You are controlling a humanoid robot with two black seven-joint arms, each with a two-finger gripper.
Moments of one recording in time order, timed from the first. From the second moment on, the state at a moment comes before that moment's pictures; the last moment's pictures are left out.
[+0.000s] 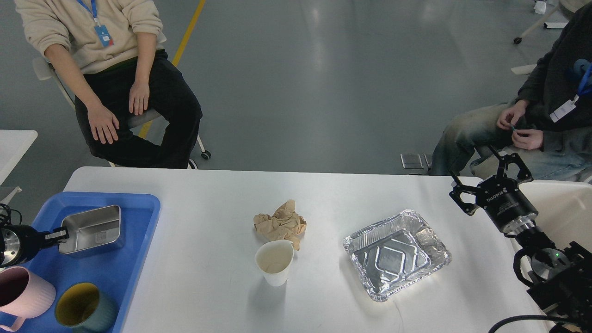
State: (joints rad) left arm -0.74 0.50 -0.07 -0.15 1.19 -0.40 -0.34; right arm 0.60 -0.27 1.10 0.23 0.01 0.94 0.13
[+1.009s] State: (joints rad) left arm -0.91 0.38 -0.33 -0.17 0.13 -0.96 -0.51; right arm 0.62 -0.27 1.10 0.23 0.01 0.94 0.12
